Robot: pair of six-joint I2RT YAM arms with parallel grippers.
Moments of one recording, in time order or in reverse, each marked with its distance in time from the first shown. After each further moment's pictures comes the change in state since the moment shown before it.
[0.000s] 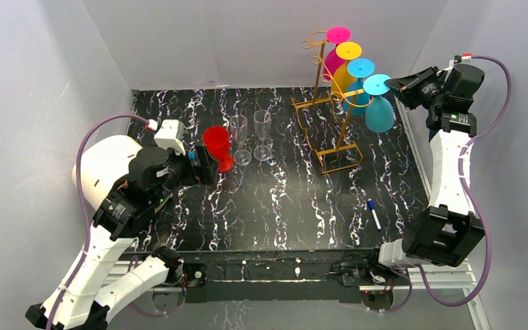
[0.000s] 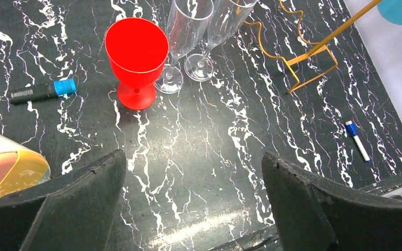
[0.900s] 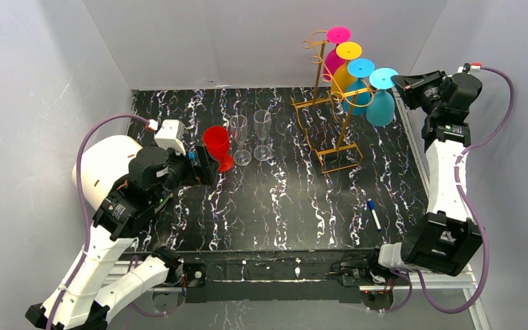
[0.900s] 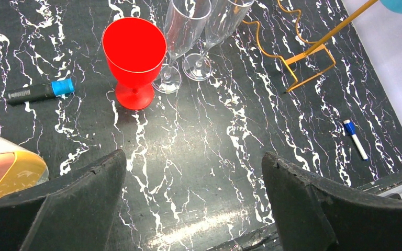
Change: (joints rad) left arm 0.000 0.000 0.000 0.002 0.008 0.000; right arm -0.001 -0.065 -0.155 0.242 0.117 0.169
